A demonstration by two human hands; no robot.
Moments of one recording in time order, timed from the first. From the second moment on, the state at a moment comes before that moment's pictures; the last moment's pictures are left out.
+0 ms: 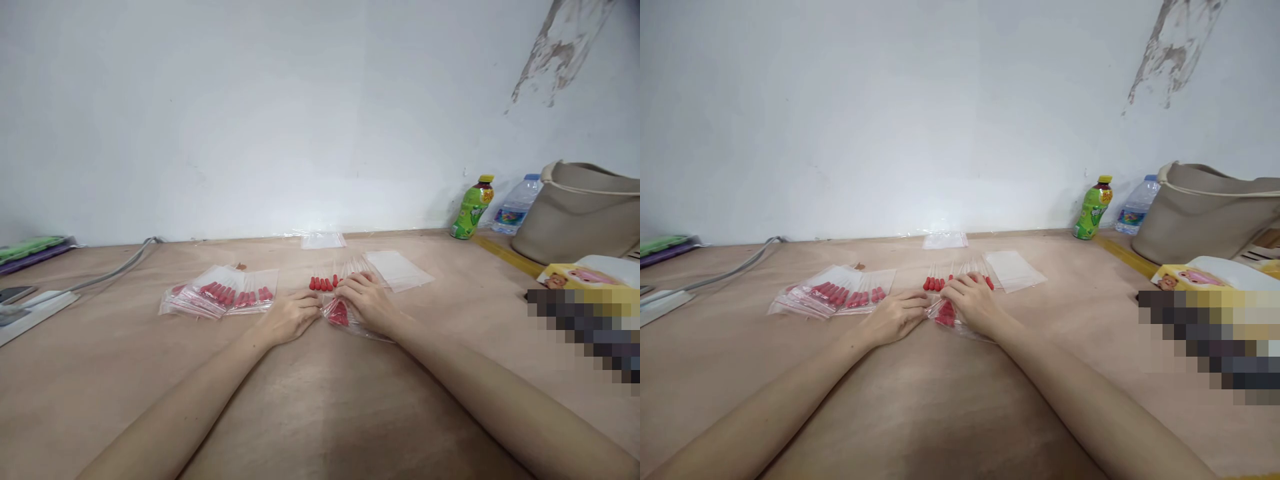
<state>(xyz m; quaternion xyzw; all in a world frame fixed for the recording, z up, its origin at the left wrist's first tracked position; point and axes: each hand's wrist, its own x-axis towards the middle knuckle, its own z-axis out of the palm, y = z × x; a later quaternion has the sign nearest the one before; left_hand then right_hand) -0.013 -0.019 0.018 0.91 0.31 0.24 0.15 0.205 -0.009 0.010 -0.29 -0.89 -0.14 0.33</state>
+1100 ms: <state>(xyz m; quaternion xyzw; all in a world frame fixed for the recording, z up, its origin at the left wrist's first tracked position) 0.014 -0.043 0.021 0.87 0.37 0.26 0.18 0.268 -0.039 -0.019 -0.41 -0.87 0.04 0.28</state>
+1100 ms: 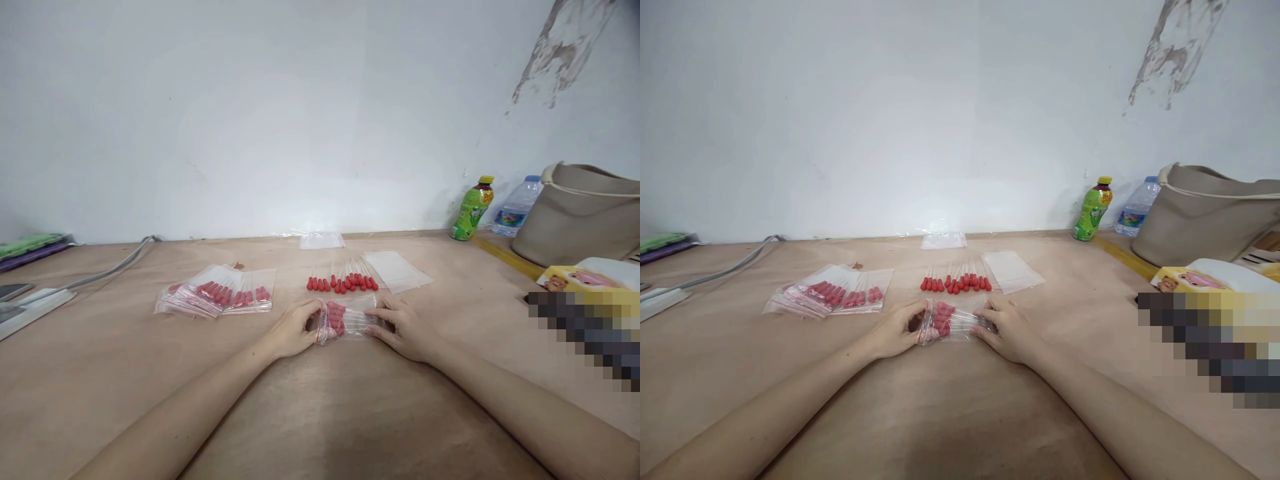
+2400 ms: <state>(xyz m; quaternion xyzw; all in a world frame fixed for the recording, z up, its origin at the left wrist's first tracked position) -0.092 -0.002 0.074 0.67 0.50 0.43 0.34 0.271 -0.037 -0.018 -0.42 -0.87 0.06 0.27</state>
